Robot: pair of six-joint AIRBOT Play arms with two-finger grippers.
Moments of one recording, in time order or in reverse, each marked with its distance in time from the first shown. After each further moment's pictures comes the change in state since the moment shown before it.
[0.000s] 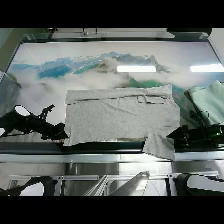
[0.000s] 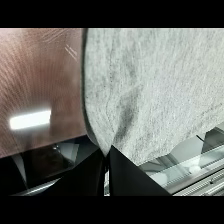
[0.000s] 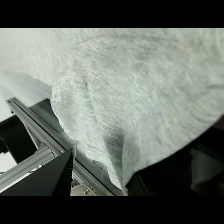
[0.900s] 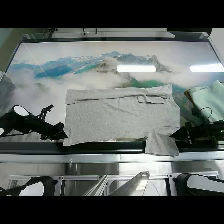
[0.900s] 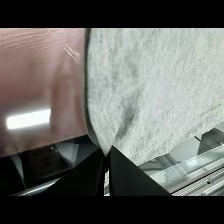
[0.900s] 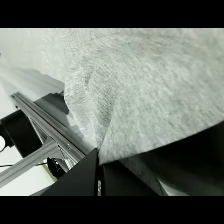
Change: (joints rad) left arm 0.026 0.000 0.002 -0.001 -0.010 0.000; right arm 0.000 0.008 0.066 -0.010 0.072 0.049
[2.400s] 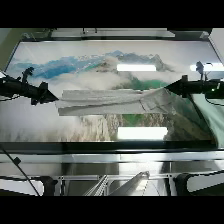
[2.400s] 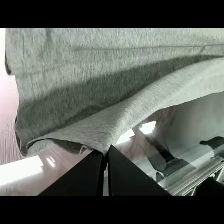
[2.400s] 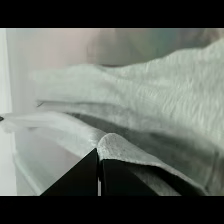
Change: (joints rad) left arm 0.066 -0.289 0.716 -0.223 -0.248 -0.090; right arm 0.272 -0.290 0.635 0.401 -0.230 0.117
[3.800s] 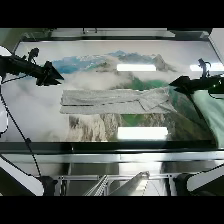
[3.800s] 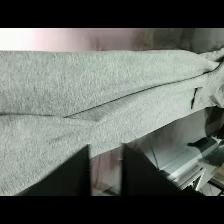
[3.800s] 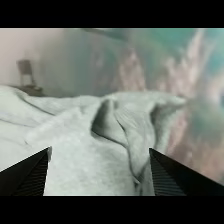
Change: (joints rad) left arm -0.080 -0.293 0.555 -0.058 -0.154 -0.188; right arm -0.046 -0.146 0.222 -0.230 -0.038 -0.049
